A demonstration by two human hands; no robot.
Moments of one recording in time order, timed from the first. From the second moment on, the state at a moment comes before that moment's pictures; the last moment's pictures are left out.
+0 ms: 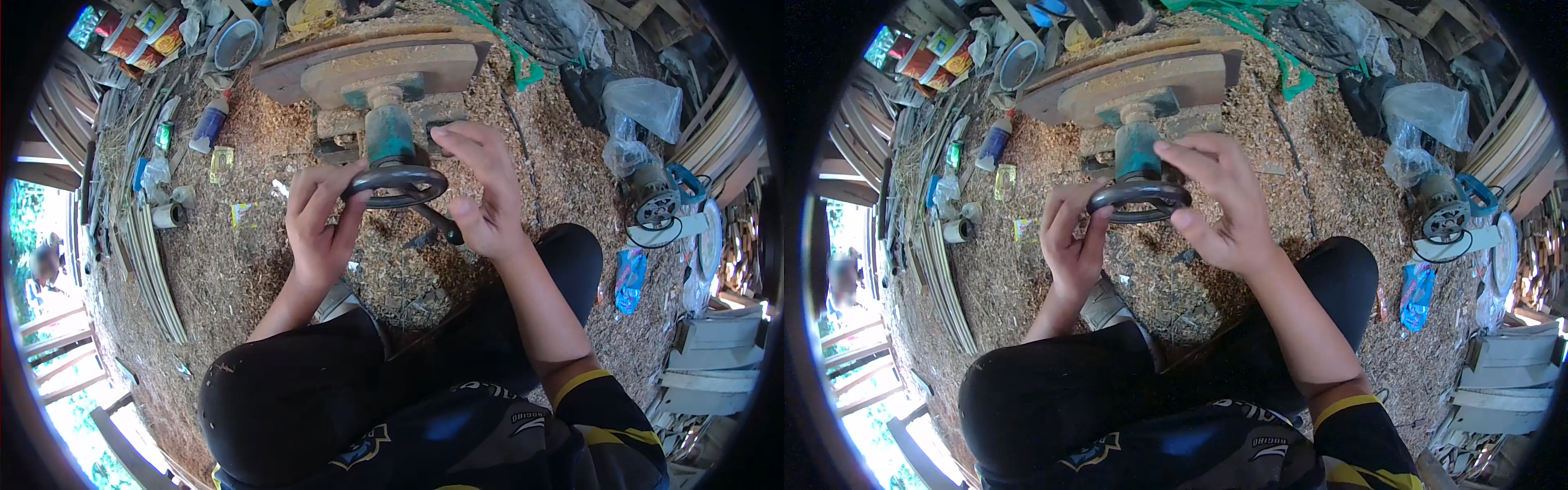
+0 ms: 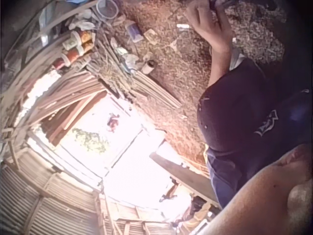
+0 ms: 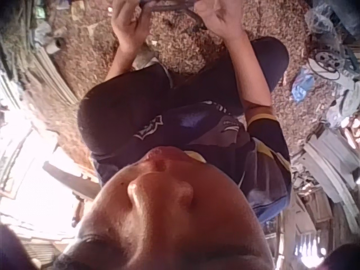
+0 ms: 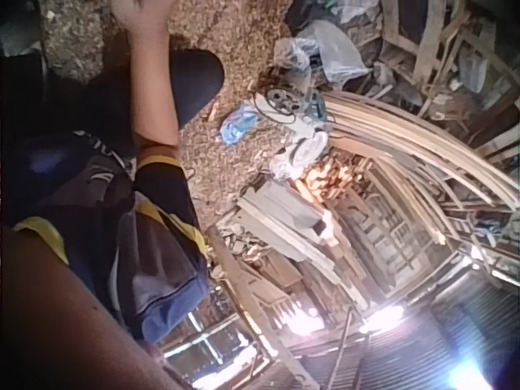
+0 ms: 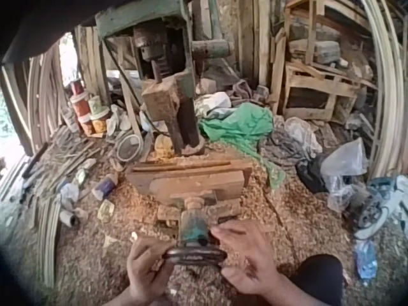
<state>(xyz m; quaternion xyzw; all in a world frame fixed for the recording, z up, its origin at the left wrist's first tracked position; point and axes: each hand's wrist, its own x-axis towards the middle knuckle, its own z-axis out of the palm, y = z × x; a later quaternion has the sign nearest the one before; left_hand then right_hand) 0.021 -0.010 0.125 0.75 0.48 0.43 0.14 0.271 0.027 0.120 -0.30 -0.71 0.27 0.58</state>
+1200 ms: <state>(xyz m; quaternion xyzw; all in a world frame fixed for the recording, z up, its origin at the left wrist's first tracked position) 0.011 -0.026 0.081 0.68 0.49 0.51 0.22 0.260 0.018 0.112 -0.34 -0.71 0.23 0.58</state>
